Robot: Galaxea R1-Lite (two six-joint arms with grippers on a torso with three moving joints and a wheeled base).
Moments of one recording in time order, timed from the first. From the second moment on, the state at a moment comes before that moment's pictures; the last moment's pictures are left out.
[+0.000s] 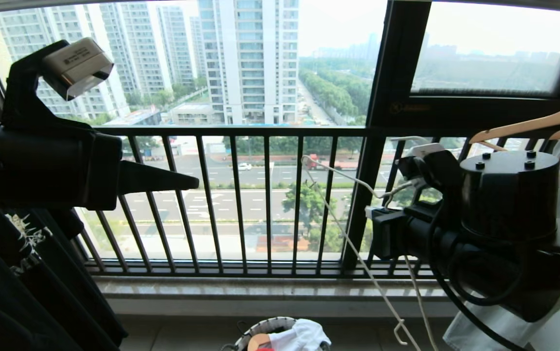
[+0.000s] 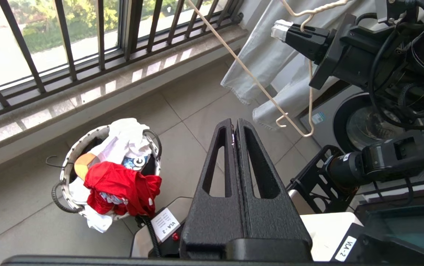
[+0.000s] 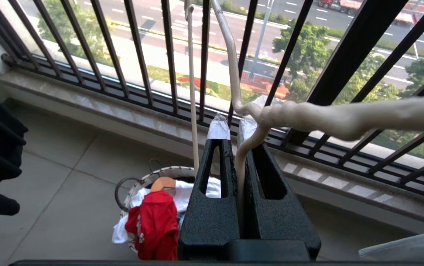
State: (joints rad) left arm -0.41 1.30 -1.28 0.37 -0.50 -0.20; right arm 0.72 1.53 -0.82 -0.40 -0.43 0.11
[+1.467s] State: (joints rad) left arm -0.50 0.97 -1.35 0.40 -0.31 -0.19; right arm 1.05 1.80 -1.56 -0.08 -0.70 -0.01
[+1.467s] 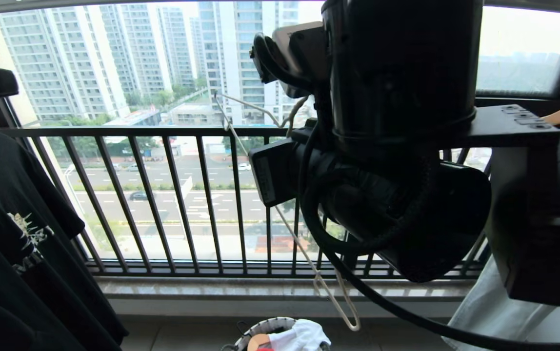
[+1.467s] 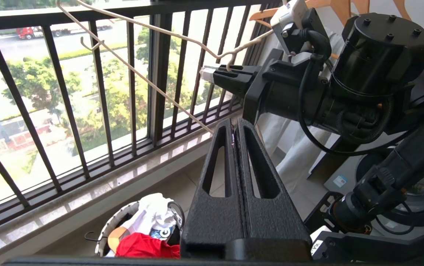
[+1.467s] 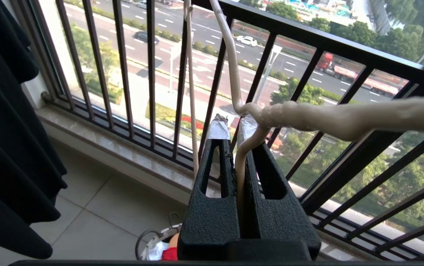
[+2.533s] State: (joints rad) left arm -0.50 0.90 -1.35 0.39 -0.24 -0.15; right arm 1.06 2.14 -1.96 -0.38 -0.64 -0.44
